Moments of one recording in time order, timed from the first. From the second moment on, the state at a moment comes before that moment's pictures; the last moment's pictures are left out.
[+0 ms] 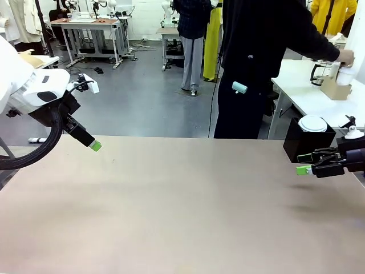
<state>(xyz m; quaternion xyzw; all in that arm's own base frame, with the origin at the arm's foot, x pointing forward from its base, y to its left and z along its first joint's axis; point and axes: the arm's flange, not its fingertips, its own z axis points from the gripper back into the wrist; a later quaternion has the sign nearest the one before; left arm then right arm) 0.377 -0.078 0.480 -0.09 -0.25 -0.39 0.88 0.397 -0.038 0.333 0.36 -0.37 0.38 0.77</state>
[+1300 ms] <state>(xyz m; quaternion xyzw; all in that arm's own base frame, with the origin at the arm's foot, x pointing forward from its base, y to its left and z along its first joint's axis) 0.377 -0.078 0.480 -0.09 -0.25 -0.39 0.88 0.397 -0.038 0.333 0.36 -0.37 0.38 0.77</state>
